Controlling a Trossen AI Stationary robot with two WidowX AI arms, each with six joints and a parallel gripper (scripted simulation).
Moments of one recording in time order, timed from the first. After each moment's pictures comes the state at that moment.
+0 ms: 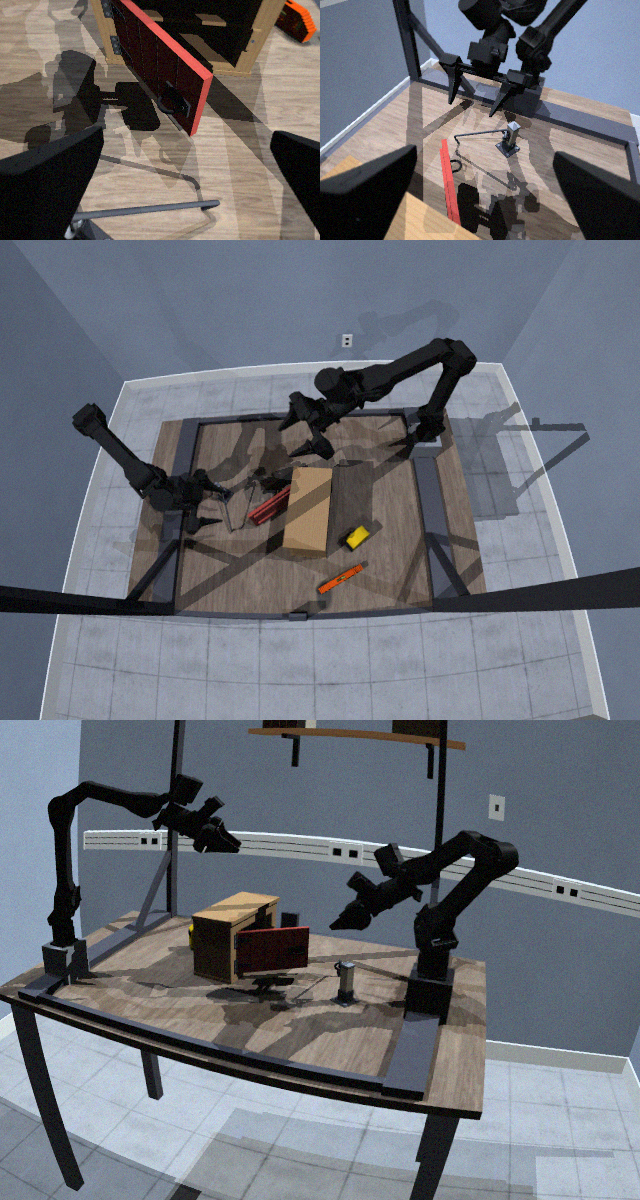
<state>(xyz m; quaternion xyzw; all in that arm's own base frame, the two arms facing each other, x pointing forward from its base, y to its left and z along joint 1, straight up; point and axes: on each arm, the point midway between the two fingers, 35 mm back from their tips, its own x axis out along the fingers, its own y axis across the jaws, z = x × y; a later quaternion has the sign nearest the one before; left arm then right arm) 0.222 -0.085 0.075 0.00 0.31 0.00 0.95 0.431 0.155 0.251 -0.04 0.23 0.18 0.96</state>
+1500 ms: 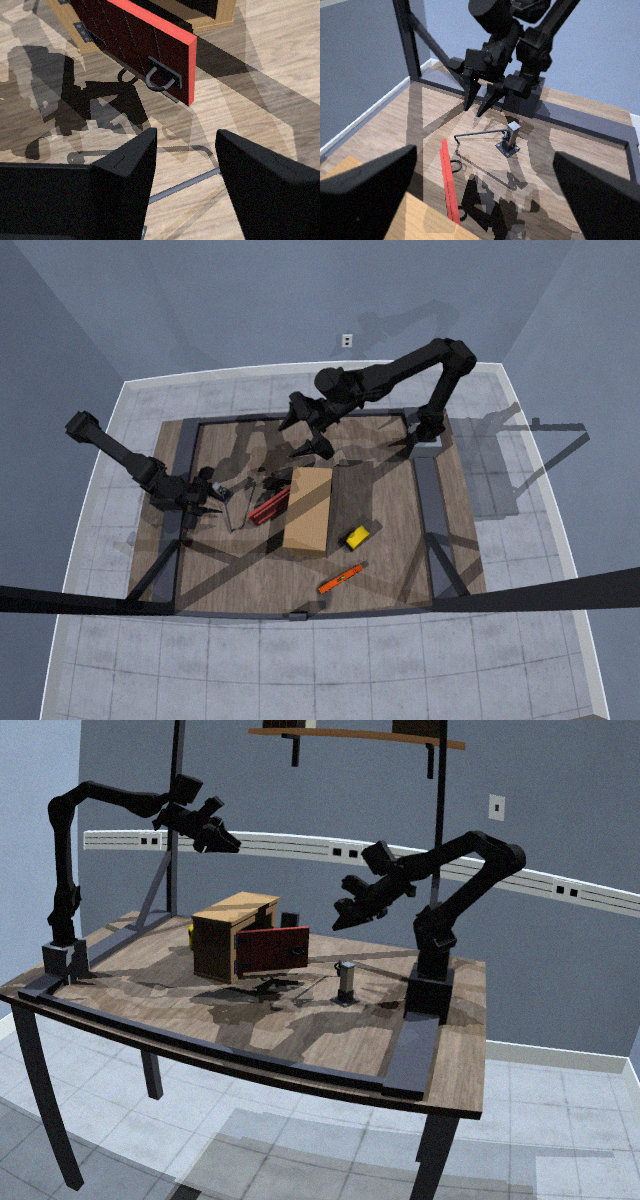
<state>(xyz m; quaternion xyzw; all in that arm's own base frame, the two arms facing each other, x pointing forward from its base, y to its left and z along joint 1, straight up) 0.220 -0.078 0.066 0.10 0.37 -0.10 0.92 0.431 0.155 0.251 -0.04 0.23 0.18 0.96</state>
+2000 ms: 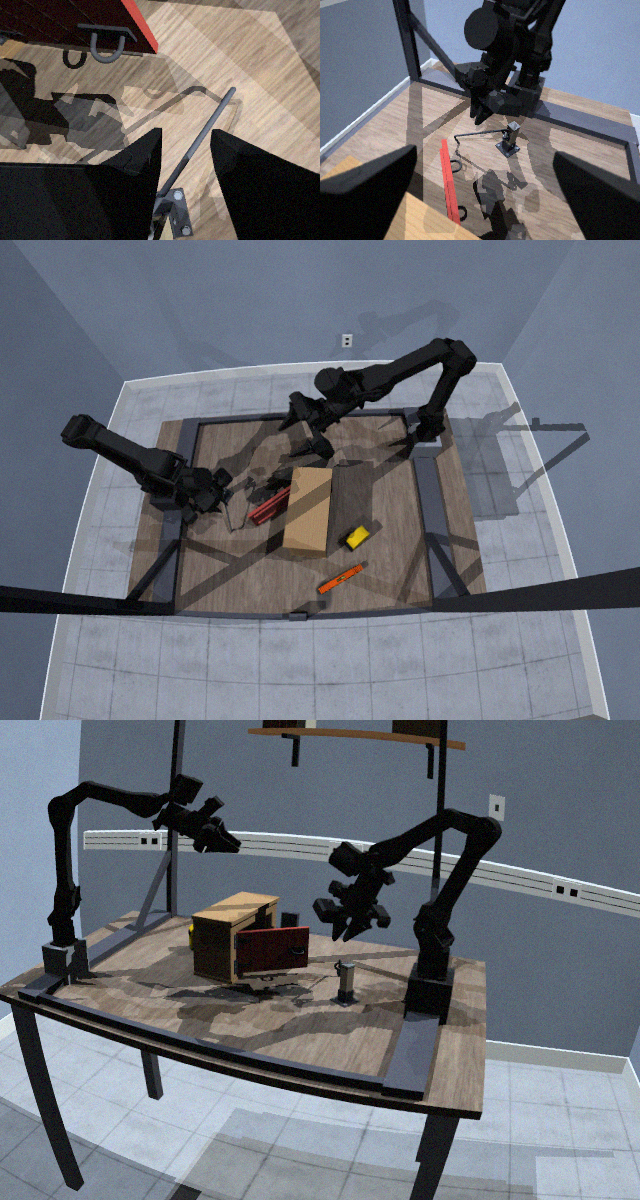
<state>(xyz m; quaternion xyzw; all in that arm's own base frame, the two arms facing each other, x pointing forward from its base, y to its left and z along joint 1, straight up) 0.223 -0.071 0.045 0.28 0.48 -0.28 0.79 0.431 0.155 0.251 -0.04 0.23 0.18 0.96</state>
